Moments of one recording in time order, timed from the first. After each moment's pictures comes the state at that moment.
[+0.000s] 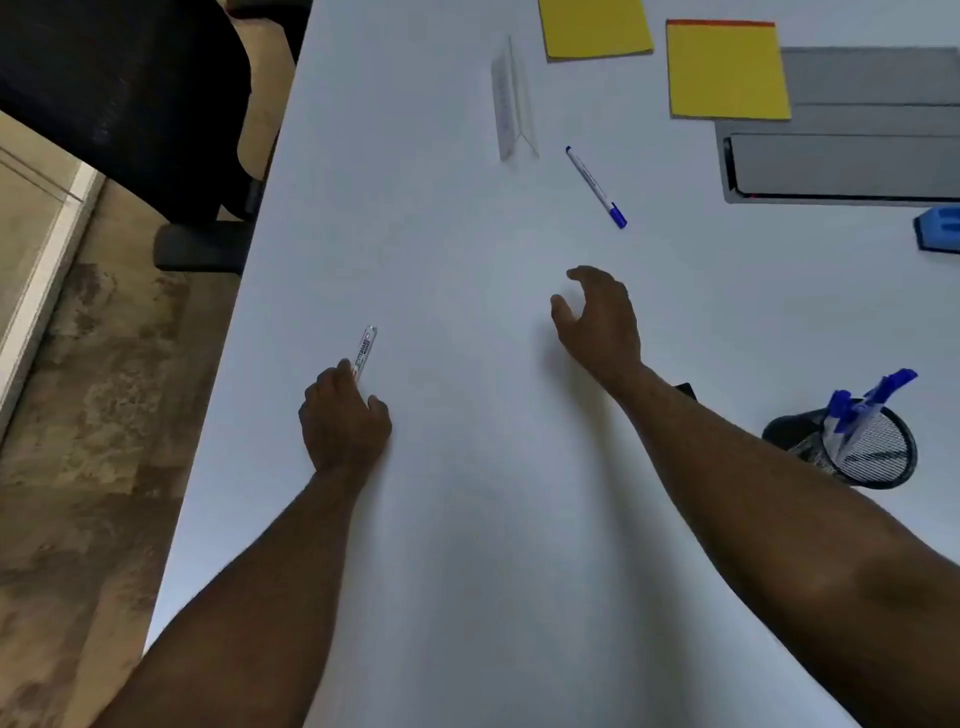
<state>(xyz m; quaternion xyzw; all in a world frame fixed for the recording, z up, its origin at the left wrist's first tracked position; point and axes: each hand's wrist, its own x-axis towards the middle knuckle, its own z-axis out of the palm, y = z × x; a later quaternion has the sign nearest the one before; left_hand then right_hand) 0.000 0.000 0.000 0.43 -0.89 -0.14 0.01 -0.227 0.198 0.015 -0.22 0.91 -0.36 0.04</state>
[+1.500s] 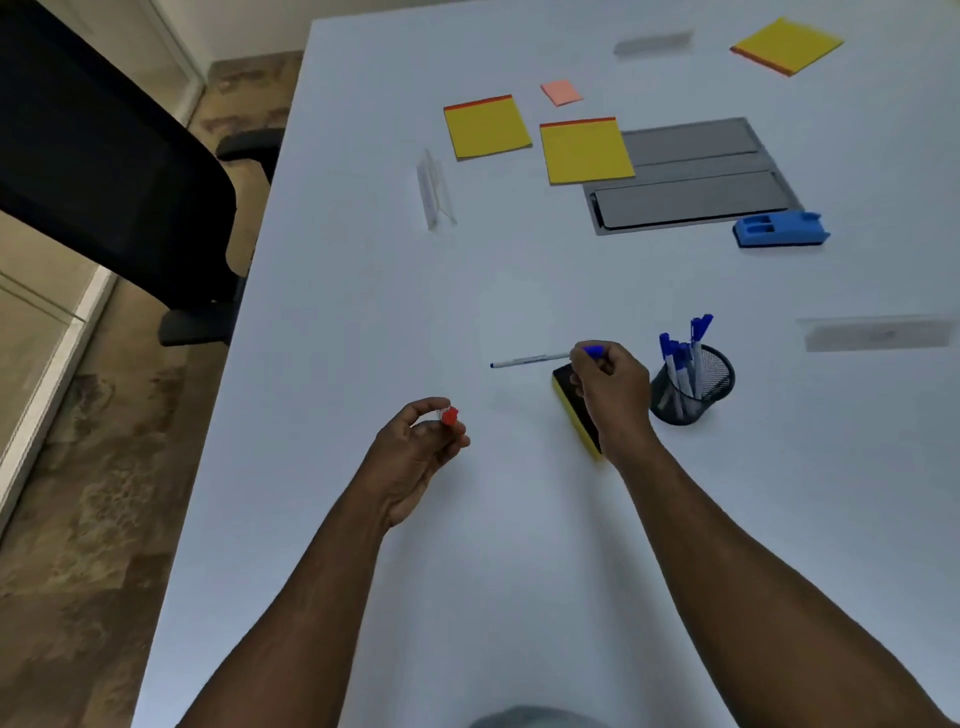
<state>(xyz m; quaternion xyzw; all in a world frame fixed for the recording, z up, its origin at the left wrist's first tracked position) 0.024 0.159 0.133 0.33 -0.49 -0.80 -0.01 -0.116 0.349 0.114 0.08 0.74 -0.66 0.09</state>
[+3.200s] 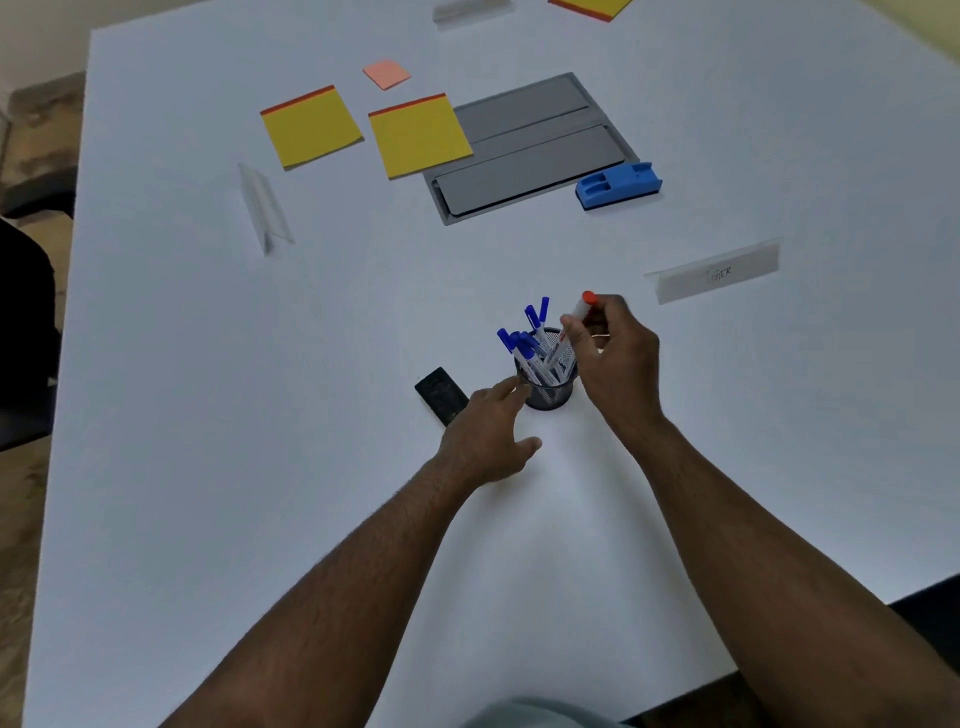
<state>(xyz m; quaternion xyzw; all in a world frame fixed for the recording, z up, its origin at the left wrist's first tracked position) -0.124 0.354 0.080 -0.05 -0.96 -0.19 -0.20 -0.179 0.510 0.118 0.00 0.87 -0.48 -0.11</state>
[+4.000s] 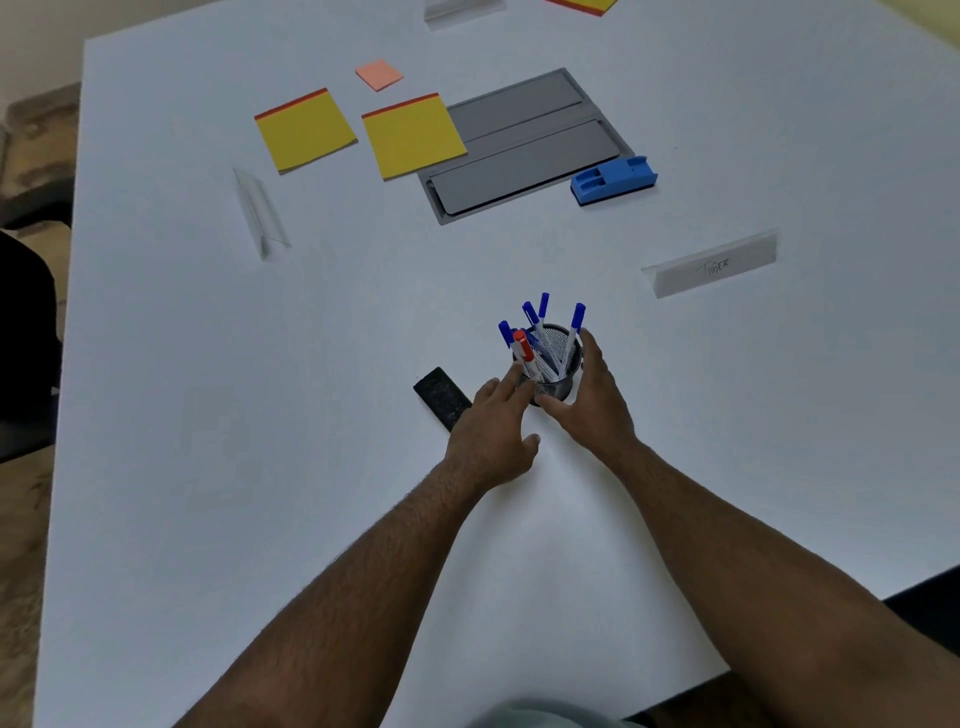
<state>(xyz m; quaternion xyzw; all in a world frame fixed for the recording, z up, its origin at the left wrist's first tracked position) -0.123 0.363 0.066 -0.06 -0.97 -0.18 -0.18 -0.168 0.516 0.027 0.01 0.89 -0.44 0.09</state>
